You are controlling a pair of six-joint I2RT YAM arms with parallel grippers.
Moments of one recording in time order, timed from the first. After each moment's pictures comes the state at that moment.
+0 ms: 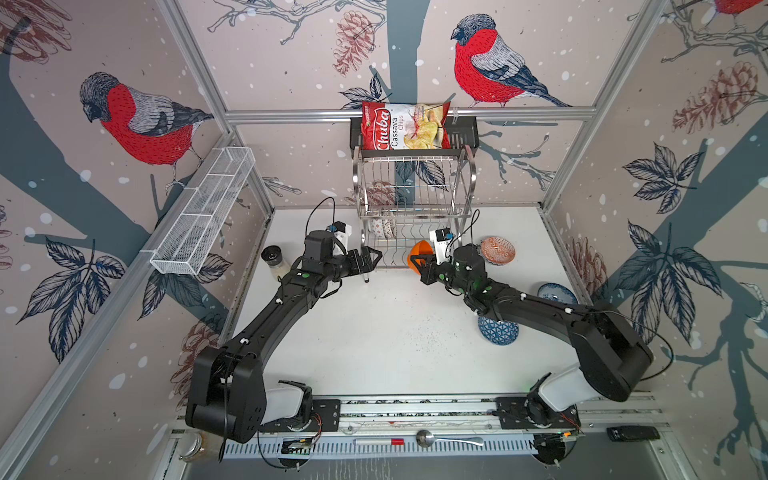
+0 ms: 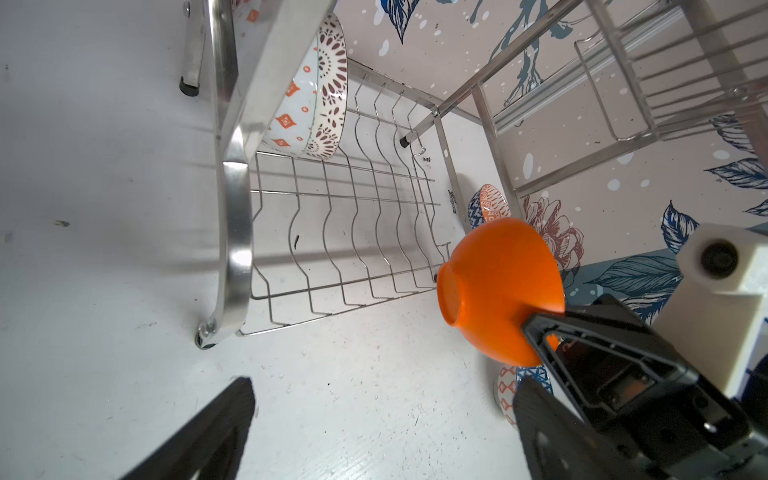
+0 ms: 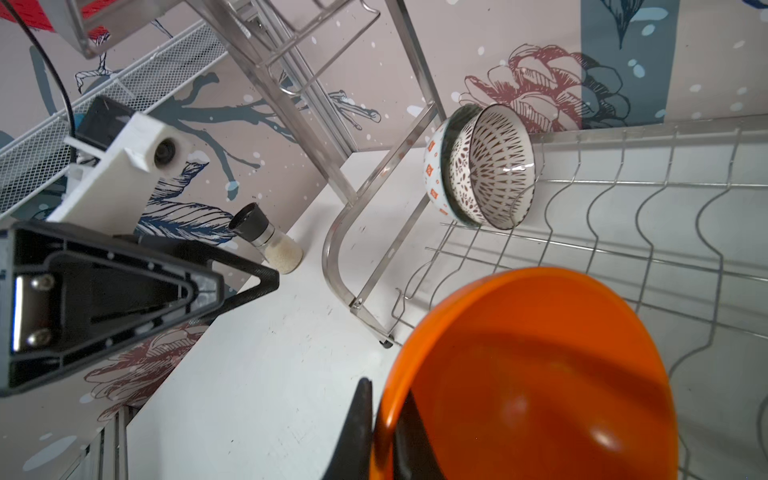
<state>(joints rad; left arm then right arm) -0.25 1.31 0.88 -0.16 0.50 -0.50 0.71 1.53 0.81 0.47 -0.19 0.43</state>
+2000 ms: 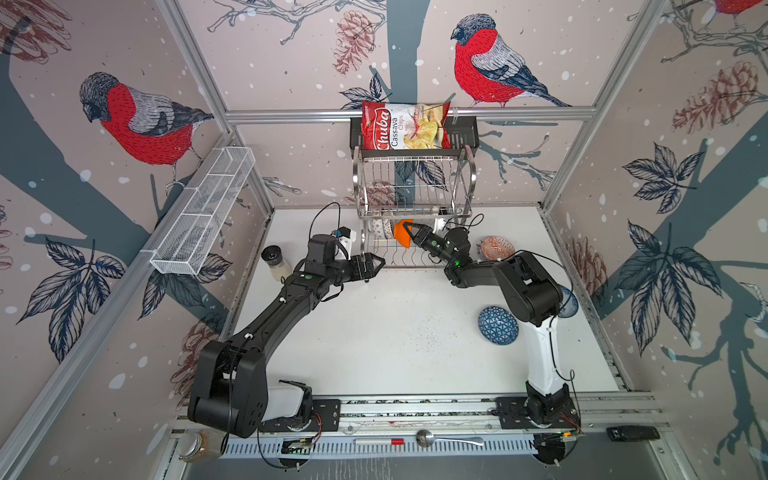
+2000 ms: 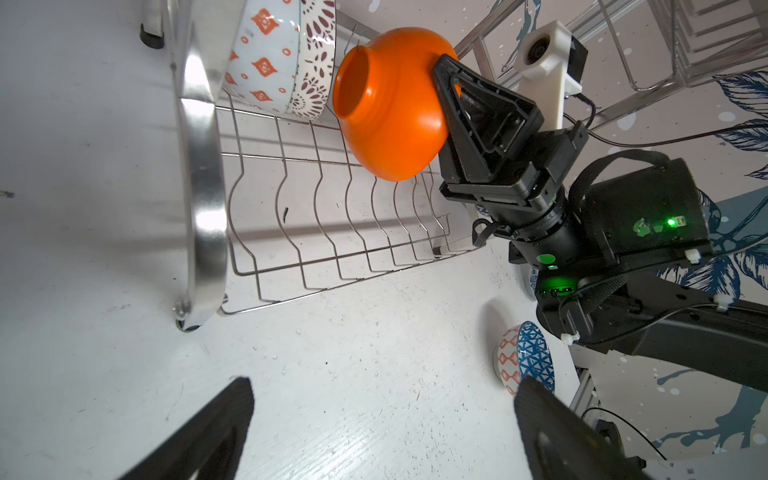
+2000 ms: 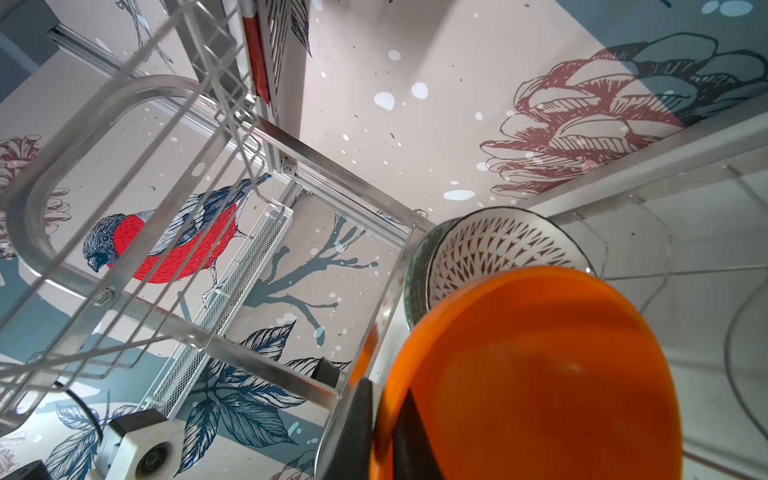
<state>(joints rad) -0.26 1.33 0.87 -0.16 0.55 -0.48 0.53 2.18 1.23 1.06 -0.41 1.02</state>
